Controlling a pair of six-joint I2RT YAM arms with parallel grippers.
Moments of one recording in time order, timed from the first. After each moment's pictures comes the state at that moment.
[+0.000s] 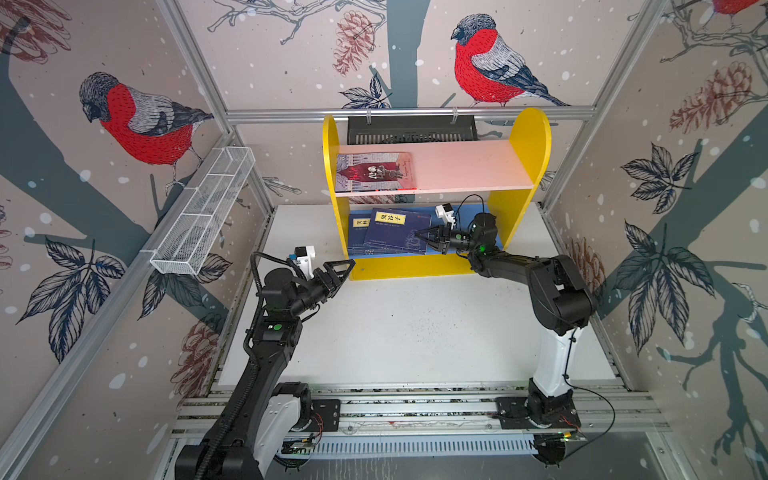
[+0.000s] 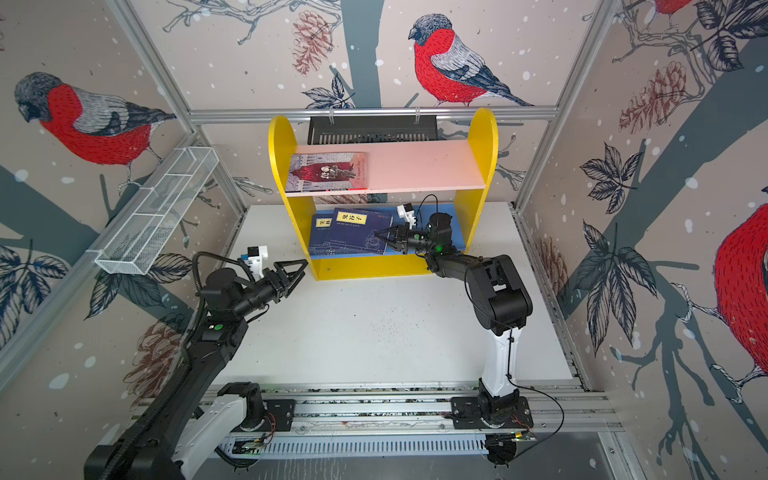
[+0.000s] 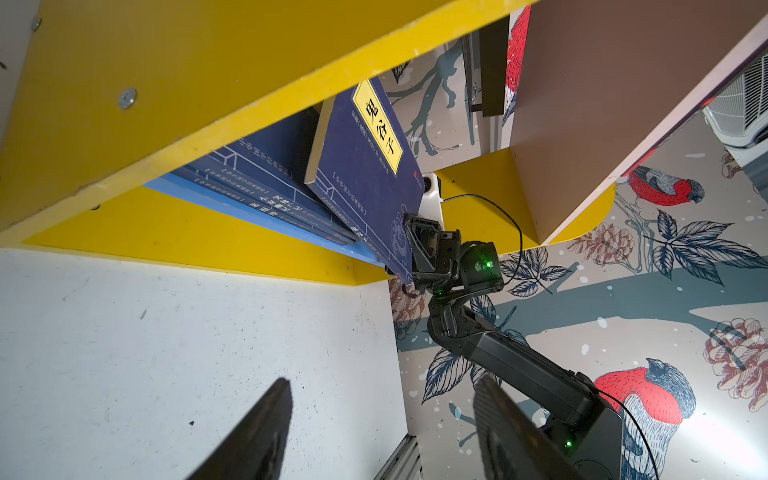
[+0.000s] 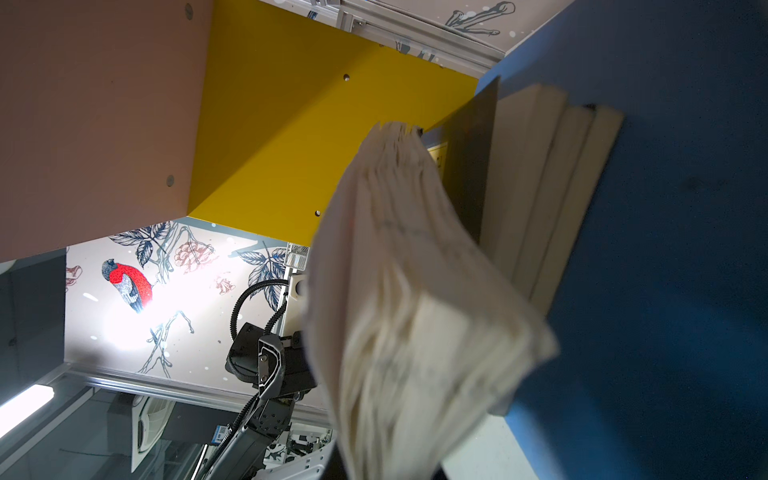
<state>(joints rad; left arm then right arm) -0.03 0.86 0.51 0.17 0.77 -1.07 0.35 1.99 1.19 0.84 -1.12 1.28</state>
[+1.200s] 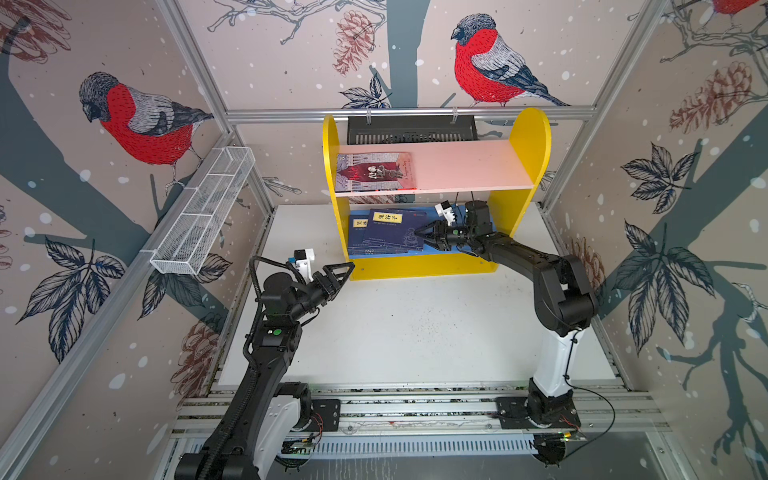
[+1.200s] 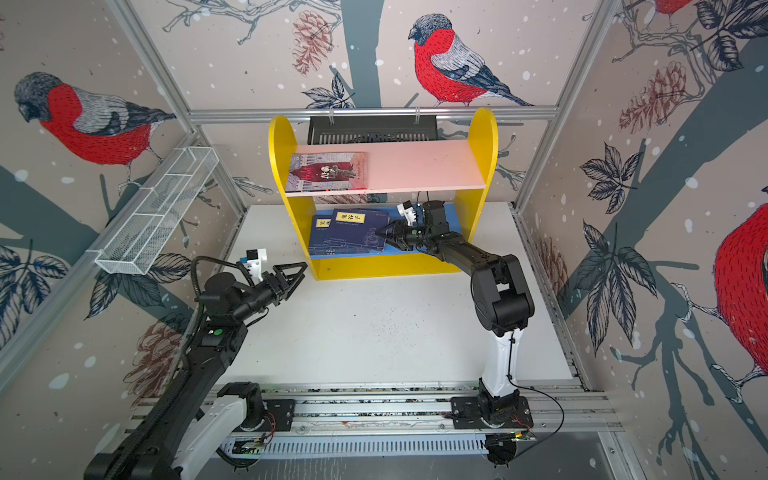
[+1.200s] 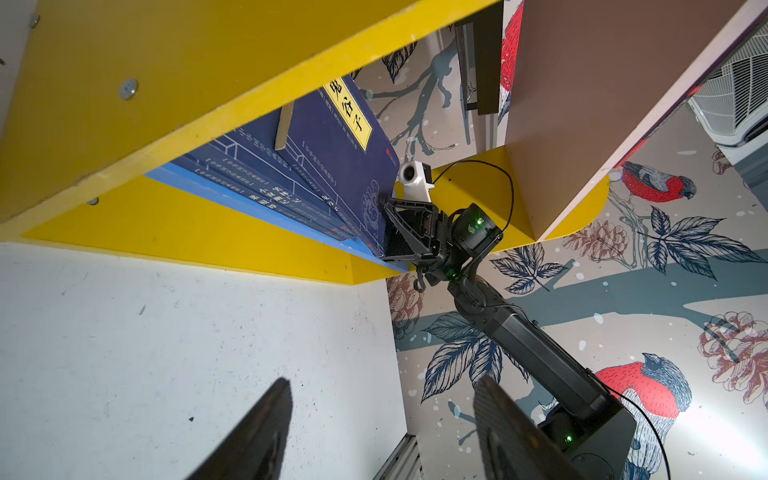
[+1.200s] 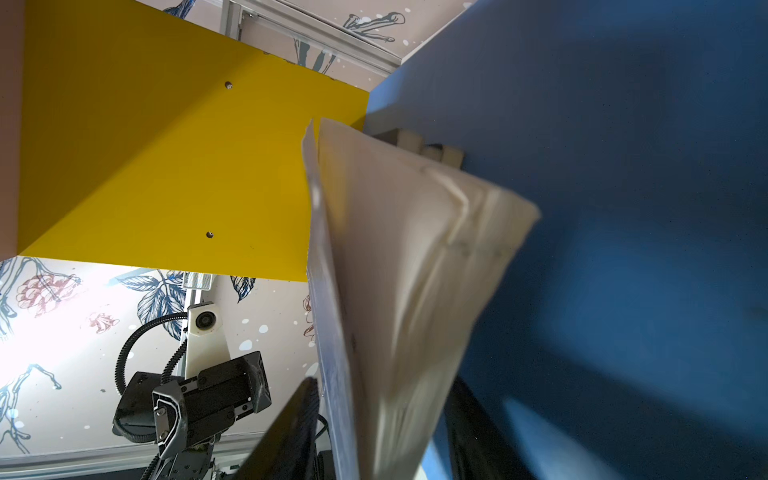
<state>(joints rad) -0.03 0.82 0.48 0.18 0.77 -1.08 0.33 1.95 1.35 0.13 -0.98 0.82</state>
